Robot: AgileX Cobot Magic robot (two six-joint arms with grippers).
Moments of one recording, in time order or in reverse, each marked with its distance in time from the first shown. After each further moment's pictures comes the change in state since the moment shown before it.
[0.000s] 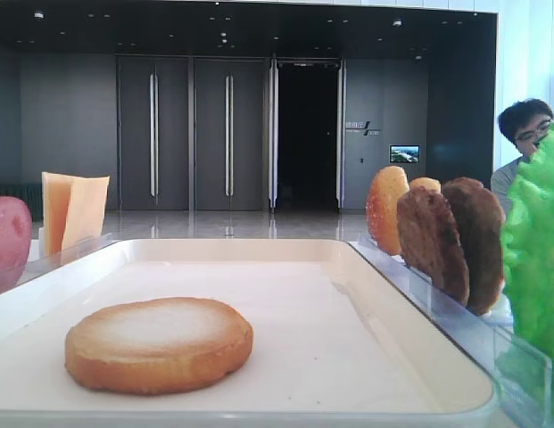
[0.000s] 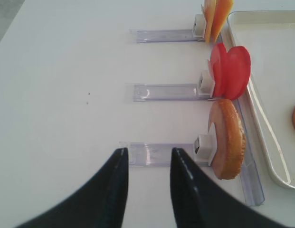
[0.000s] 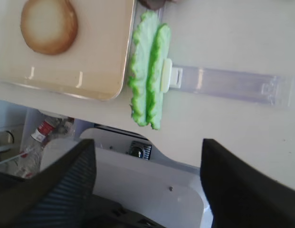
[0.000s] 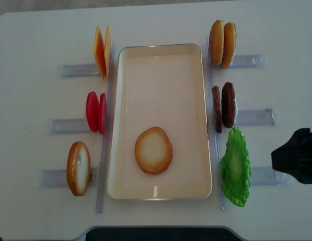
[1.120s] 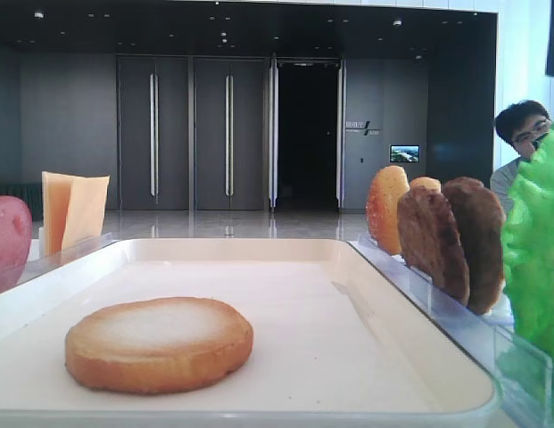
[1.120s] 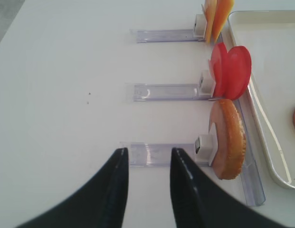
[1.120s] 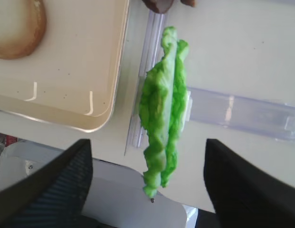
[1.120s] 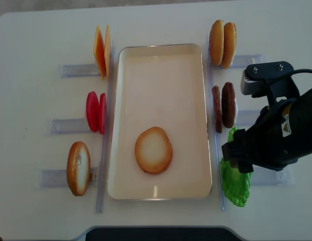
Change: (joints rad) left arm 0.000 0.000 0.000 0.000 0.000 0.000; right arm 0.273 0.347 -0.011 -0.193 -0.223 0.239
